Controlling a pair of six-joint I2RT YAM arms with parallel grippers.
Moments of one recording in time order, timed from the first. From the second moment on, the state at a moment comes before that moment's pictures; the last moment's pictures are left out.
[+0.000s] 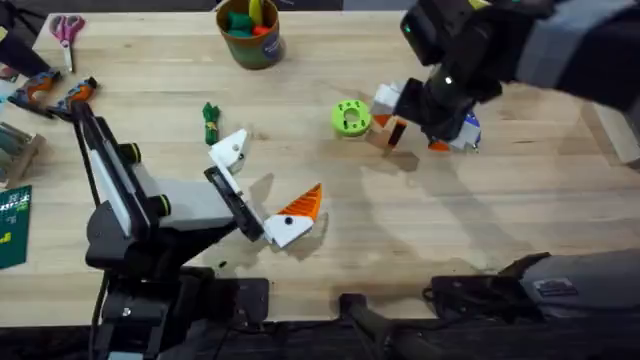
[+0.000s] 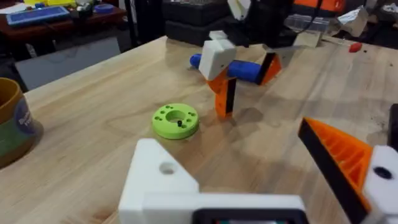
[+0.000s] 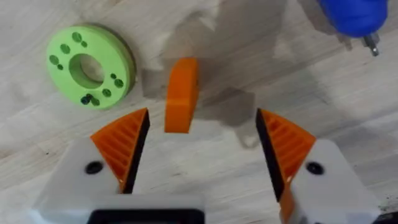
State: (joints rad) left arm -0.06 0.01 0.02 -0.09 0.88 0.05; right arm 0.45 1.58 1.18 -0.97 0.11 0.93
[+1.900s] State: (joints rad) left arm -0.06 0.01 0.02 -0.09 0.88 0.05; right arm 0.42 1.59 1.37 -1.24 0.02 0.86
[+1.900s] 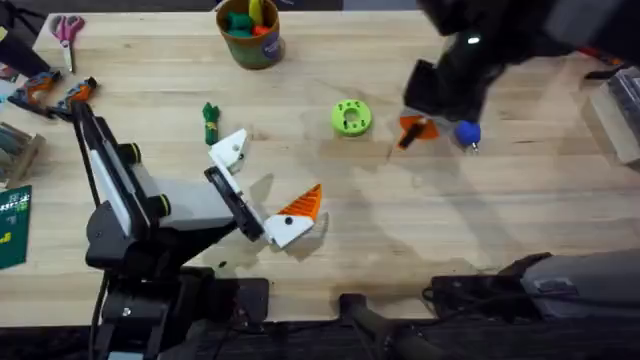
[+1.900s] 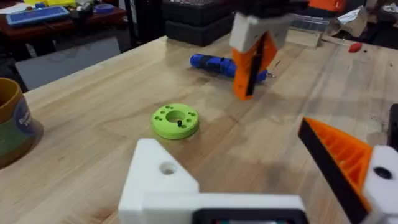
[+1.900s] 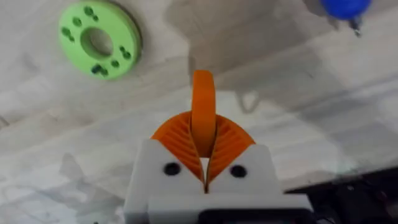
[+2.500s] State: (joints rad) left arm -0.06 0.01 0.02 -0.09 0.88 0.05; right arm 0.37 1.21 0.99 -0.76 -0.29 0.56
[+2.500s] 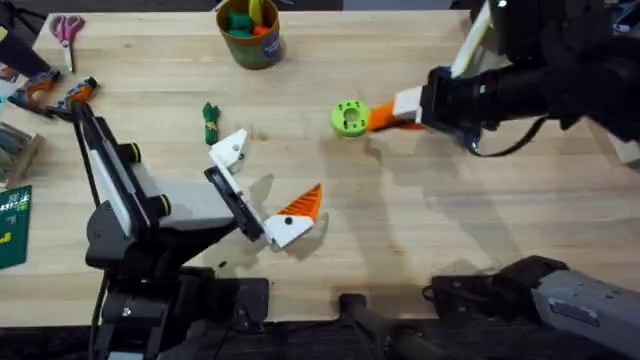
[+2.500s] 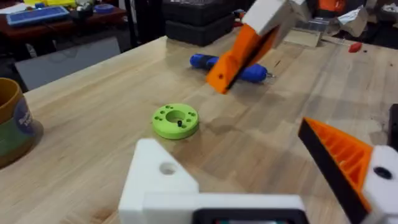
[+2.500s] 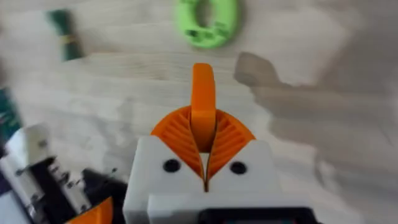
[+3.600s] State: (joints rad) left arm -0.06 0.01 0.02 -0.09 0.88 0.05; right arm 0.24 1.78 1.01 -0.36 -1.48 0.17
